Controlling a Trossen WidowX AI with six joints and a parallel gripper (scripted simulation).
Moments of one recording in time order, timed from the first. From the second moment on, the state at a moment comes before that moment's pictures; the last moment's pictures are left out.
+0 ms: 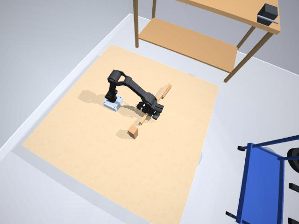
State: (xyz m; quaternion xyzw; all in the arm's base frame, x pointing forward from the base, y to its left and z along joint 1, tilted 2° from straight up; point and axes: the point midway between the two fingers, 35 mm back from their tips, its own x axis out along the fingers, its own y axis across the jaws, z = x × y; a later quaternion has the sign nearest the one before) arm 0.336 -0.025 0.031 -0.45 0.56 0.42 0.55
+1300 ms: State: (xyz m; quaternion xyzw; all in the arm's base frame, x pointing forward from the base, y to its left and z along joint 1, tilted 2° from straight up) arm 0.336 -0.025 0.030 -0.45 0.56 0.42 0.55
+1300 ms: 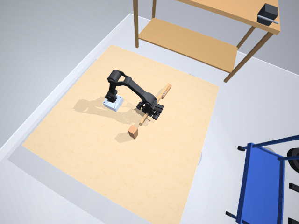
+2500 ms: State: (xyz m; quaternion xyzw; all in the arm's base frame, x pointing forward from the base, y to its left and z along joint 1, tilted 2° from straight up) arm 0.333 -0.035 0.032 -0.45 0.56 0.42 0.56
